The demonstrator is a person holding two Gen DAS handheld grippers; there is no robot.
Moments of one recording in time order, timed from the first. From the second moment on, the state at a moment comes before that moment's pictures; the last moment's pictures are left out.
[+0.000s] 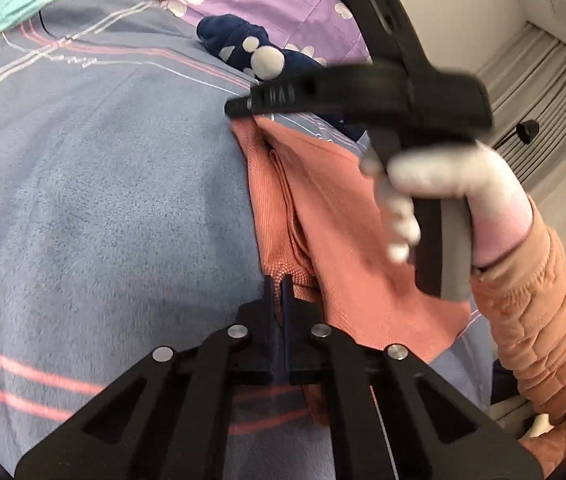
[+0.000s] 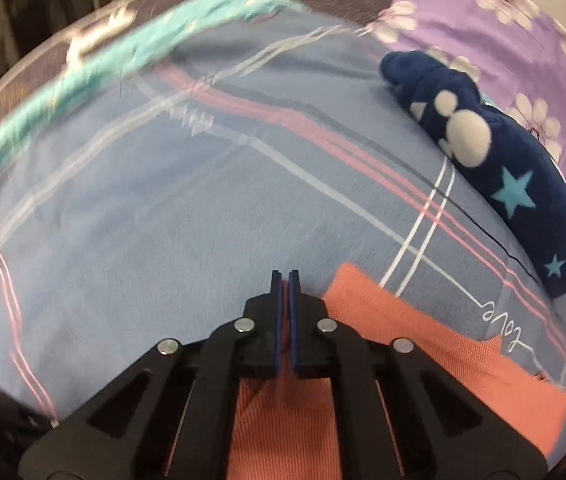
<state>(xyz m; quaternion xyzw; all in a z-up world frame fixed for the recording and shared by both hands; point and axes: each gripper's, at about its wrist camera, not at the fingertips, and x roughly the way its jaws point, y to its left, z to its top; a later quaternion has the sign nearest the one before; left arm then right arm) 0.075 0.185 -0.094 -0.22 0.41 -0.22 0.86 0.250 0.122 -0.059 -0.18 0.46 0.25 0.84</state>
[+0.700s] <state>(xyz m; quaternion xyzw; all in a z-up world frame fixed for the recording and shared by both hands) 0.039 0.192 -0.096 -0.23 0.42 -0.28 0.83 0.071 0.032 -0.027 -0.26 0.36 0.39 0.80</state>
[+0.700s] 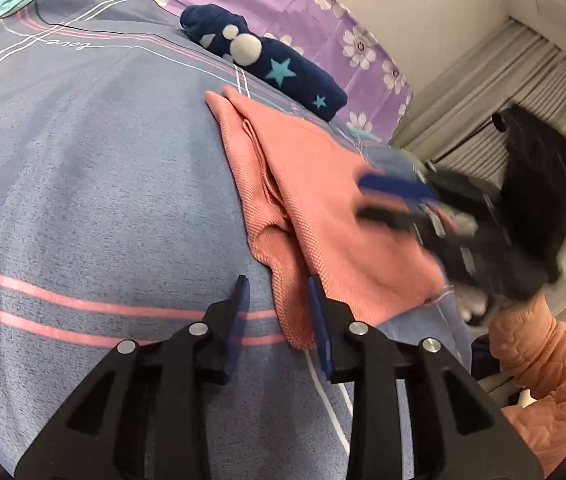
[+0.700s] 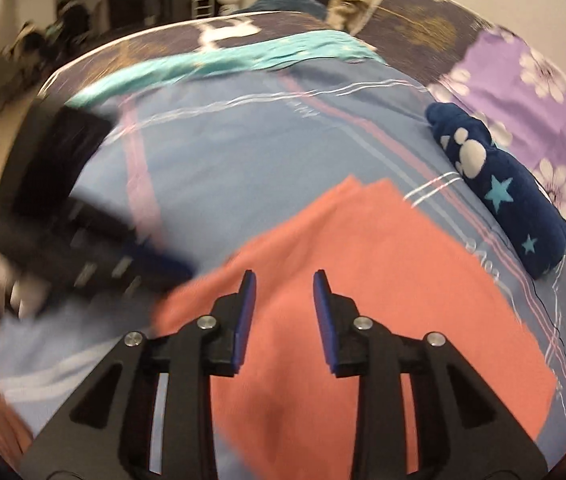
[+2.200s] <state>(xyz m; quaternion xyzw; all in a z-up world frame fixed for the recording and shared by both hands) 0.018 -0.103 -0.022 0.11 0.43 -0.34 0.83 0.019 -0.372 -0.065 0.15 0.39 0.15 0.90</state>
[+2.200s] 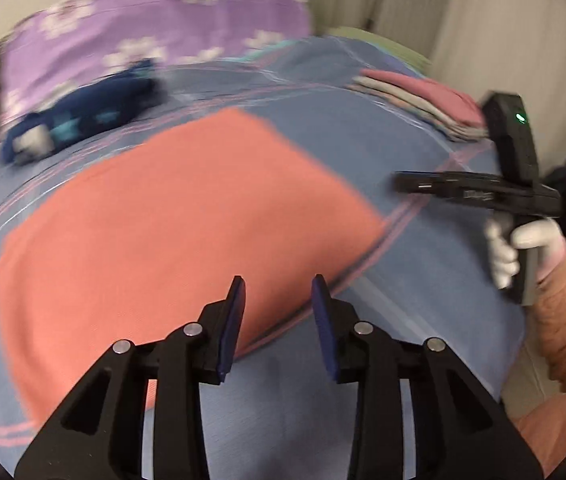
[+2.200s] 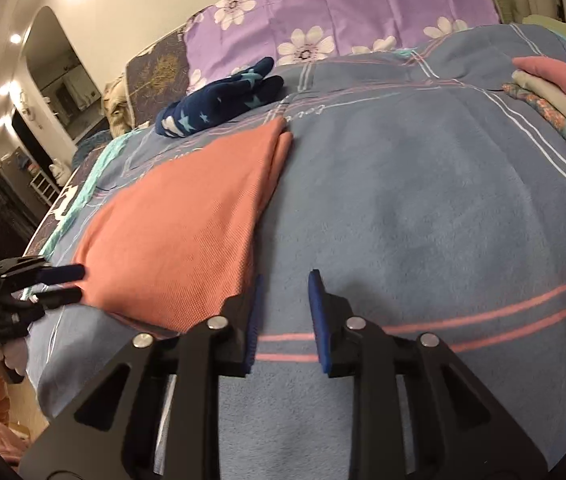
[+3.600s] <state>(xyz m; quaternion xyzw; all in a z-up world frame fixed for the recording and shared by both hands) 0.077 -0.184 -0.067 0.03 0.51 -0.25 0.82 0.117 -0.376 -0.068 0.20 0.45 0.24 0.84</state>
